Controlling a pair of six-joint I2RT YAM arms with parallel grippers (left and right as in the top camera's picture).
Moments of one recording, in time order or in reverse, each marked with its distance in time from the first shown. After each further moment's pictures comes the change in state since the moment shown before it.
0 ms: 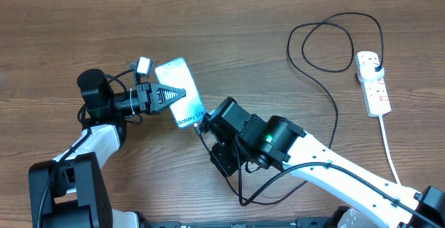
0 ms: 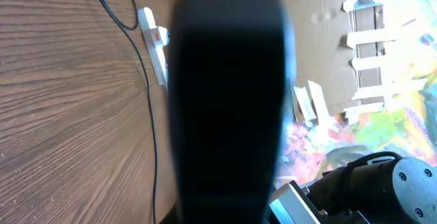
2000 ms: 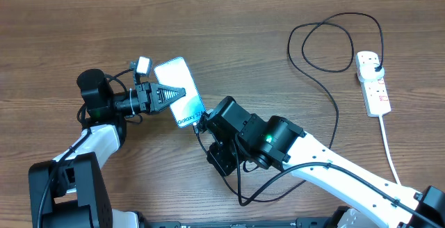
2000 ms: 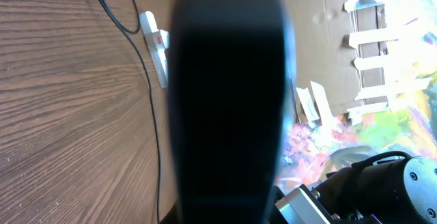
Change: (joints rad) left arm 0.000 0.000 0.000 -0.001 -0.008 0.017; right arm 0.000 0.000 0.000 0.036 -0.025 0.001
